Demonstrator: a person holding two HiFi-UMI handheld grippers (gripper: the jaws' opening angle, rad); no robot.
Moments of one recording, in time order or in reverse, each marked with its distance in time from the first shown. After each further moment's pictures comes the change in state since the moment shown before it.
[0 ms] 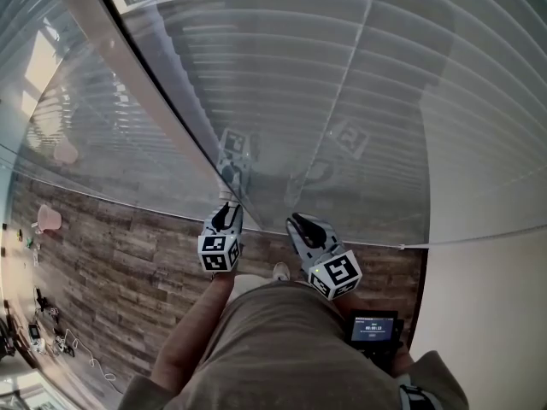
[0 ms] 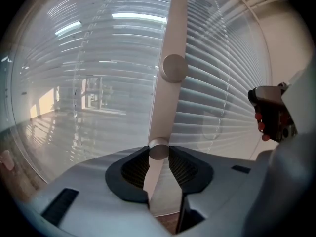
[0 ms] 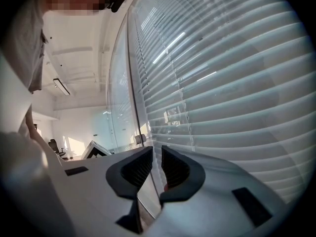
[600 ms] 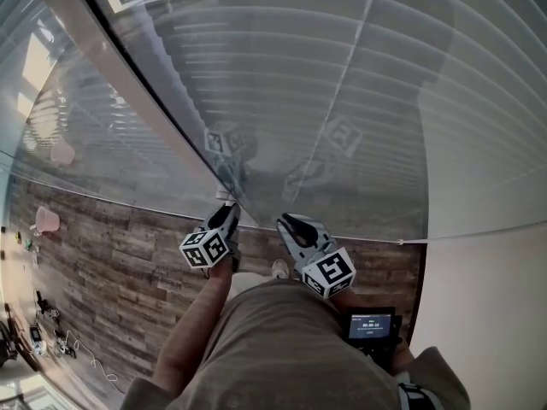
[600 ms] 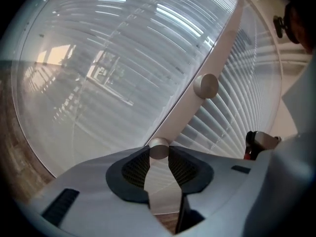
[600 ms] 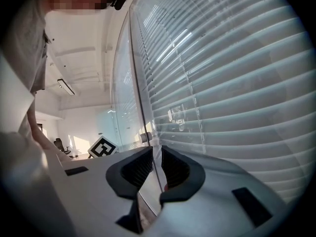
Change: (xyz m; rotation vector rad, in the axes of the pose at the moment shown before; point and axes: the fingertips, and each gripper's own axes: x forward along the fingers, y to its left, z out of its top) left arm 0.001 0.002 -0.001 -0.426 -0.019 -0.158; right arm 0.012 0.013 -0.004 -0.007 0.019 0.055
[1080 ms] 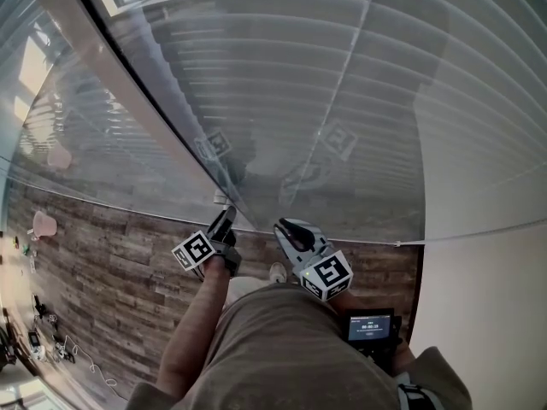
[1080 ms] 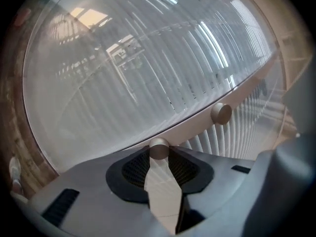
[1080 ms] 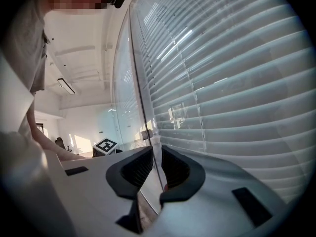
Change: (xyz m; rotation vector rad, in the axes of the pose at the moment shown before) left arm 0.002 0.000 0.002 -0.435 -0.064 -0.178; right arm 0.002 0.001 -0.008 0.001 0.024 0.009
